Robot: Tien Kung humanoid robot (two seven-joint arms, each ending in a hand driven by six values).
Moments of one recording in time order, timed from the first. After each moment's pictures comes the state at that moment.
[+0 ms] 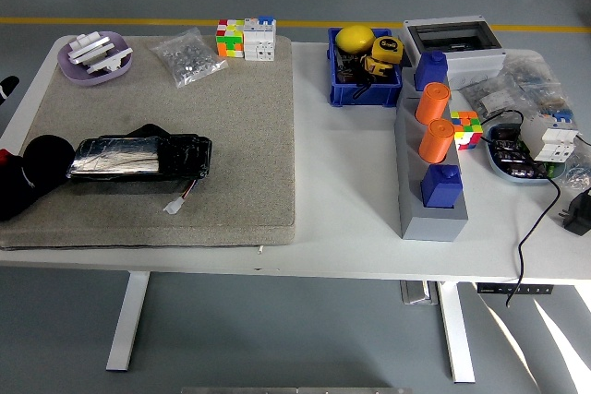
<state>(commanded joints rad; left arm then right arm) -0.17 0.28 -1.81 -1.19 1.69 0.12 -0.35 -0.06 -0.17 1.60 0.18 -1.04 -0.04 -0.19</state>
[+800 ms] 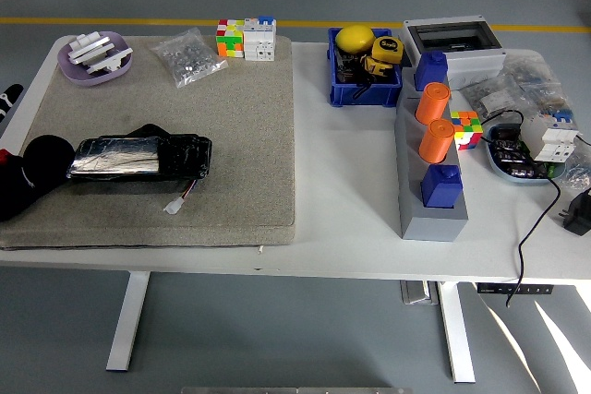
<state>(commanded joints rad) -0.15 0.24 -1.83 -1.19 1.68 0.10 -0.34 -0.04 -0.18 1.59 0.18 -1.05 -0.05 -0.20</state>
